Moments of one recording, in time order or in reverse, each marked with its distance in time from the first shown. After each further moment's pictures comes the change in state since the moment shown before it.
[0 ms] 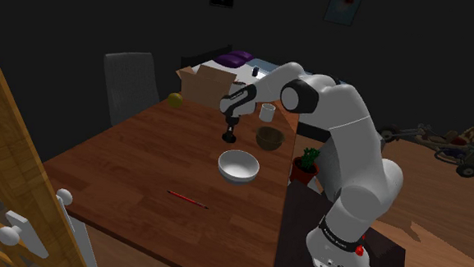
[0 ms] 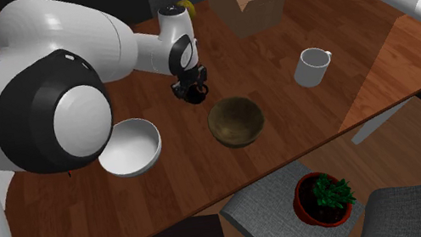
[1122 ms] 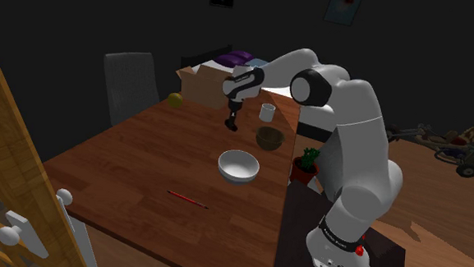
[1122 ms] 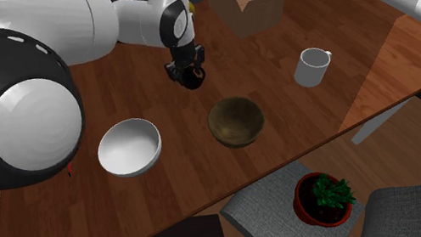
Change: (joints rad) arm 0.012 -0.140 -0.021 0.007 -0.024 -0.146 0.012
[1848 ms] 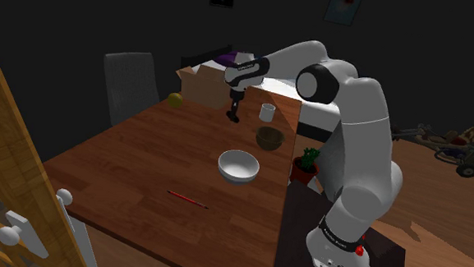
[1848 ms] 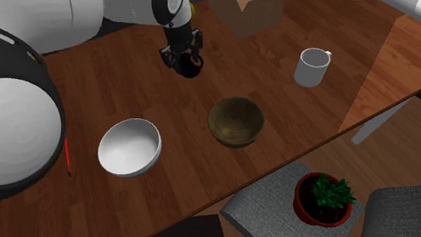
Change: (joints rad) arm 0.006 -0.071 -0.010 0.038 -0.015 -0.109 0.009
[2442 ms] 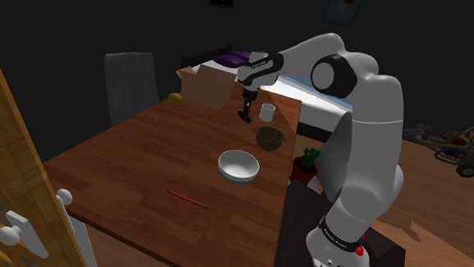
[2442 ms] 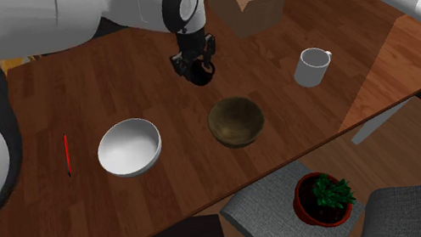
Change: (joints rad) arm -0.035 -0.146 -0.028 -0.194 -0.011 0.048 -0.073
